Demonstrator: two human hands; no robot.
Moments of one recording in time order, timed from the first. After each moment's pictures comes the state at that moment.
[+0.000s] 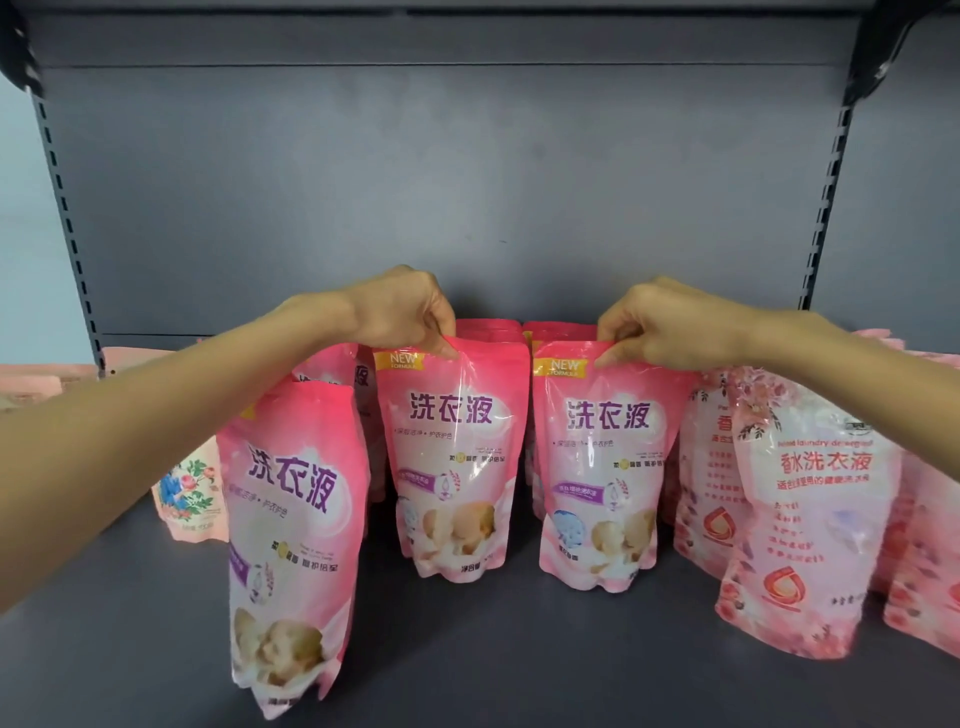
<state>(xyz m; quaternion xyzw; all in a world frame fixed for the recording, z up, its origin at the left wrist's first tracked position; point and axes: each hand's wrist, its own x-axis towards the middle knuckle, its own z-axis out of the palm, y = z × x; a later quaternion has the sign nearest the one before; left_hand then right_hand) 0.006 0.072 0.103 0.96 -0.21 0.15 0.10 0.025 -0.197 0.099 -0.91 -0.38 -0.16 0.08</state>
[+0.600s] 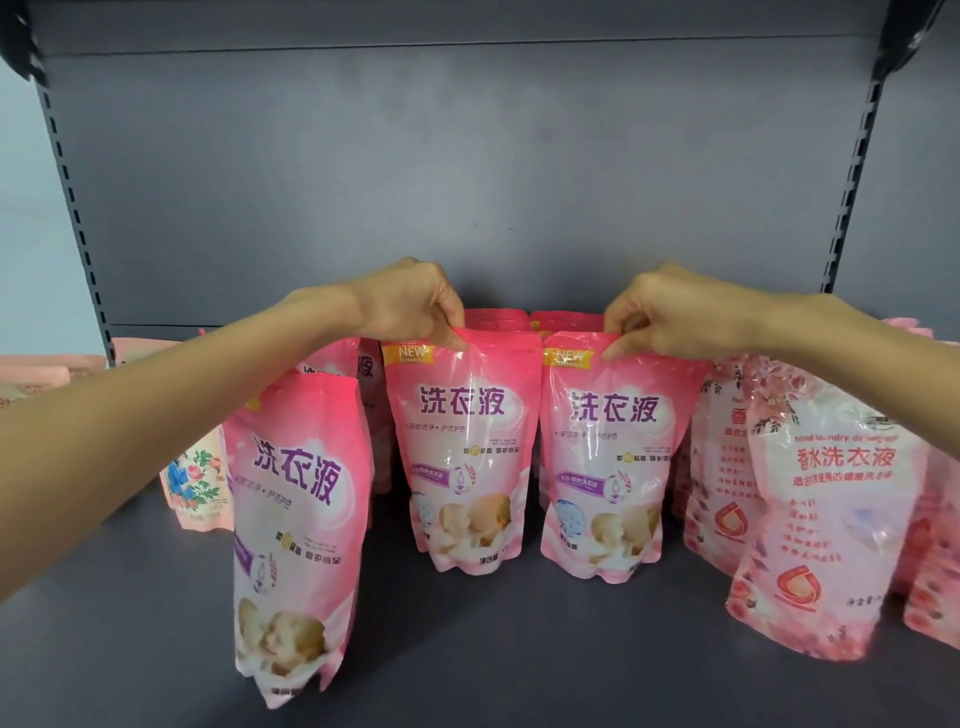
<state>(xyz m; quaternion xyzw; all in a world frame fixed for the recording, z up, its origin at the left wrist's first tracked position) 0.006 0.066 0.100 0.96 -0.20 0.14 0.12 0.029 -0.196 0.099 -0.92 -0.37 -0.14 0.07</state>
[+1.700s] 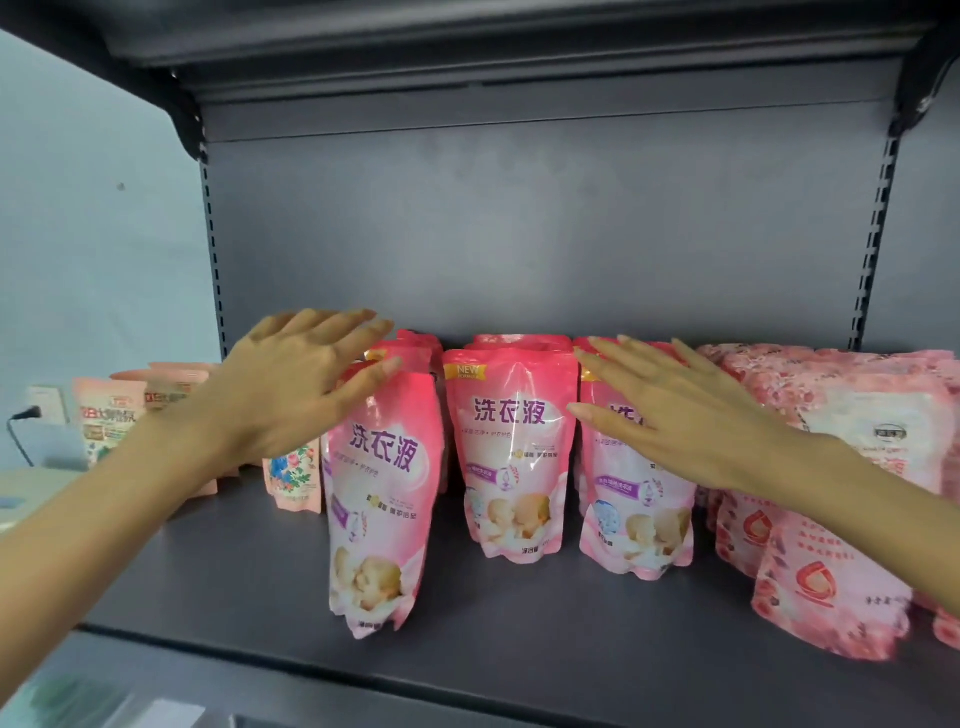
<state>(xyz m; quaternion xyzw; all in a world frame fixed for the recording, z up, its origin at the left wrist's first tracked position) -0.156 0.124 0.057 0.94 -0.01 0.32 -0.12 -0.065 -0.171 0.043 -0.92 -0.31 -0.24 -0.06</state>
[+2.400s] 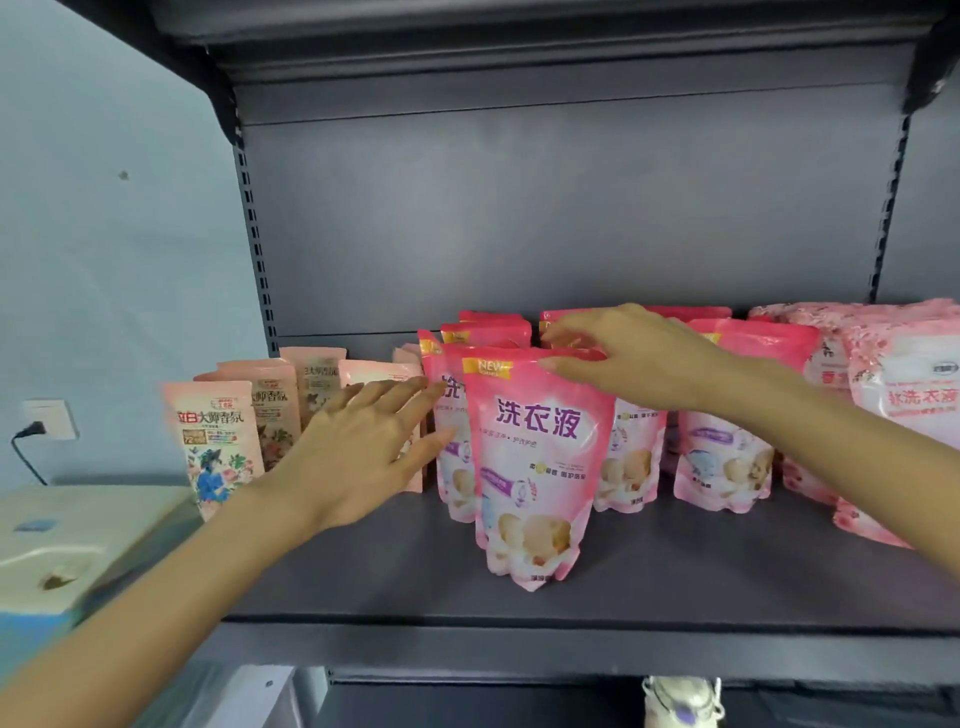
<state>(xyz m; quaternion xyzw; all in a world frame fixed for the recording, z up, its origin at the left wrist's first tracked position) -0.177 0.229 0.005 0.95 -0.13 0.26 -0.08 -0.134 -0.020 0.074 -0.93 -0.30 -0.21 0.09</state>
